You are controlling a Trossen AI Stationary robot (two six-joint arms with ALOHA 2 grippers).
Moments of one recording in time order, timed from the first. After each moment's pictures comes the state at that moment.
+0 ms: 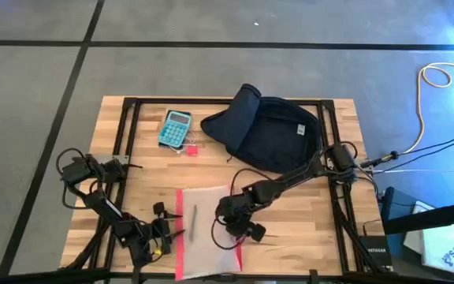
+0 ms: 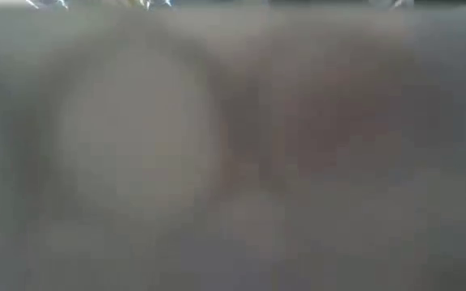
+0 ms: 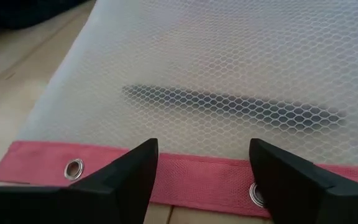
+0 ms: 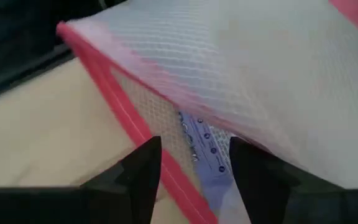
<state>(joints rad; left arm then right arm) -1.03 1.89 0.71 0.01 -1.06 -0.99 0.34 2.04 1.34 -0.27 -0.47 -0.57</state>
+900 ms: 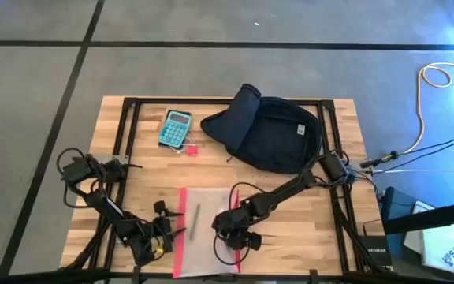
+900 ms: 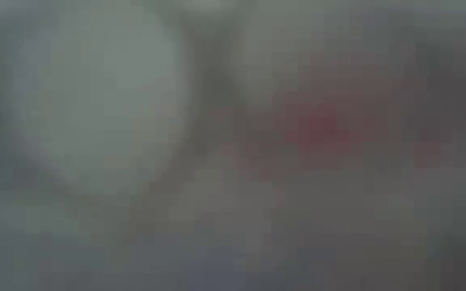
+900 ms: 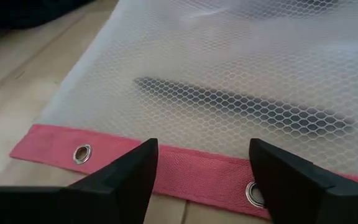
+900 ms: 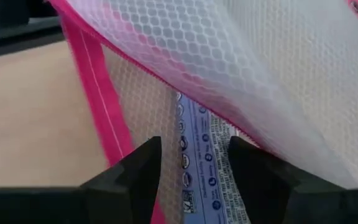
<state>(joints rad) -1.01 1.89 0.71 0.00 -1.06 -0.99 0.41 2.16 1.38 -0.14 -0.38 -0.66</state>
